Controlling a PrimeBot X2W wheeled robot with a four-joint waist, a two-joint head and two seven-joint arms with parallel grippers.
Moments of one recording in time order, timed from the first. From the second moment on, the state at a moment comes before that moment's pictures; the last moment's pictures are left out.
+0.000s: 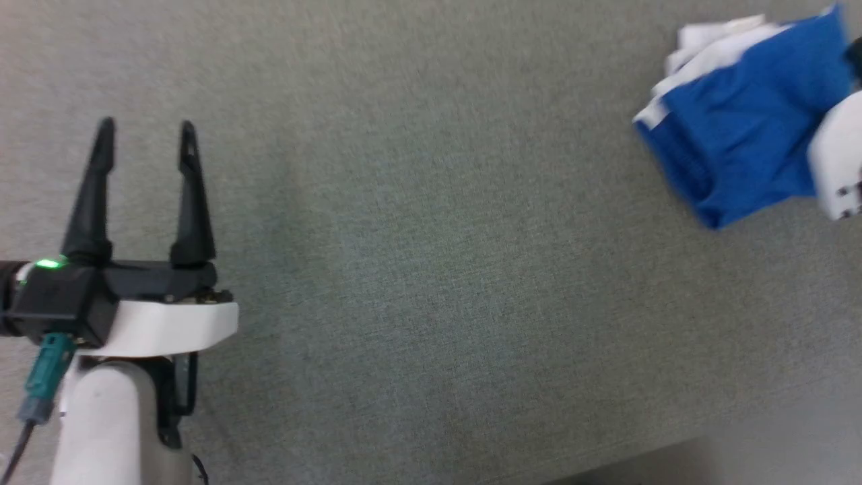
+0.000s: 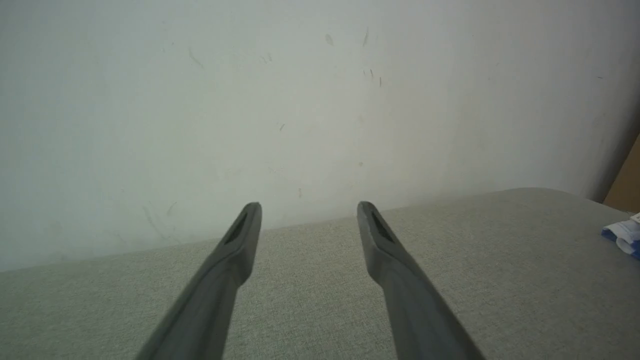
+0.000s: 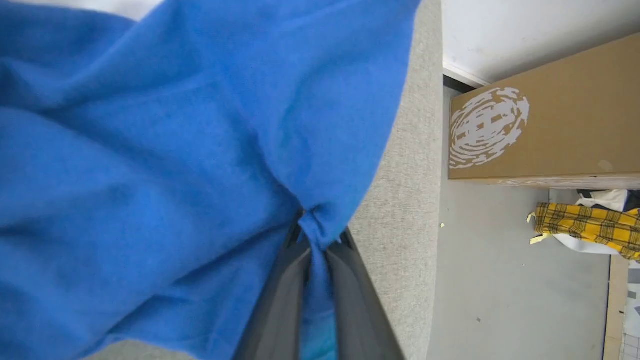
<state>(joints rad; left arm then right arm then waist) -0.25 0.16 0.05 -0.20 -0.05 -0.03 -0.20 -0.85 -0.55 0.35 0.63 0.28 0.13 0.49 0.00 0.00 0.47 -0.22</state>
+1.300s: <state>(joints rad) -0.14 0.13 0.08 -0.12 -0.11 0.04 -0.23 -0.71 -0.32 0.02 0.19 0.27 0.13 -0.12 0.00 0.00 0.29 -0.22</state>
